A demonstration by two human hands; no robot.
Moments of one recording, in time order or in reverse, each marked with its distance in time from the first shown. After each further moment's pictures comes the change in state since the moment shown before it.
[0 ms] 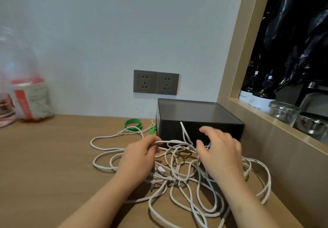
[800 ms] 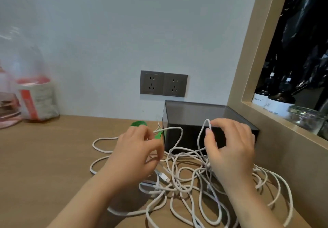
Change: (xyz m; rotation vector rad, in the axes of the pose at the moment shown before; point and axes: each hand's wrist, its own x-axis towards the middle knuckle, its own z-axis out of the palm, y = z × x) left_hand 0.008 -0.007 -0.039 0.449 -0.067 0.316; right_hand 0.013 -0.009 0.014 0.286 0.543 -0.310
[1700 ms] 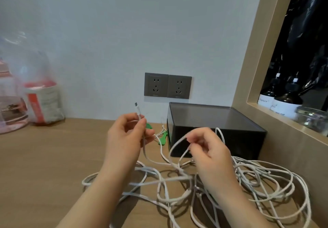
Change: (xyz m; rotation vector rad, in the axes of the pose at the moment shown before) left_hand 0.015 0.004 -0.010 -1.253 0.551 -0.602; right_hand -0.006 -0.032 0.011 0.528 -0.384 0.353
